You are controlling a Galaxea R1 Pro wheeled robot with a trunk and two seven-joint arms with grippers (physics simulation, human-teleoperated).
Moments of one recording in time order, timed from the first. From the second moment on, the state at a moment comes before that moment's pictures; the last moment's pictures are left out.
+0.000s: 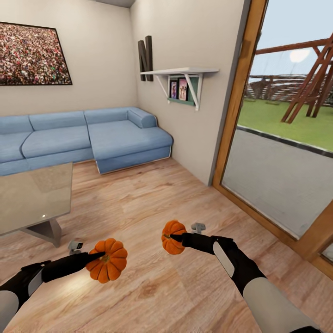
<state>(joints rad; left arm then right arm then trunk) -0.71 0.39 -0.09 -0.29 0.42 0.28 -1.56 -0.69 0.00 0.22 -0.71 -0.43 0.49 0.49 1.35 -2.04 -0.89</state>
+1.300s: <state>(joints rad) -0.71 0.40 -0.10 -0.29 0.42 0.28 -1.56 -0.69 0.01 0.22 -0.69 -0.42 0.49 0.49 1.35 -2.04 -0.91</state>
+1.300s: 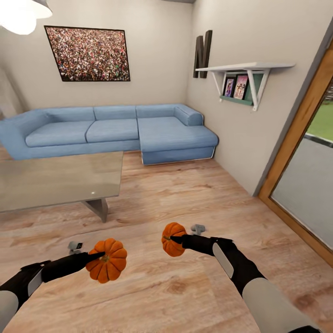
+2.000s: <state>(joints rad) -0.71 0.40 -0.09 -0.28 0.42 0.28 -1.56 -0.69 0.00 0.22 -0.69 -0.42 0.49 0.49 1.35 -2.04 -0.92</state>
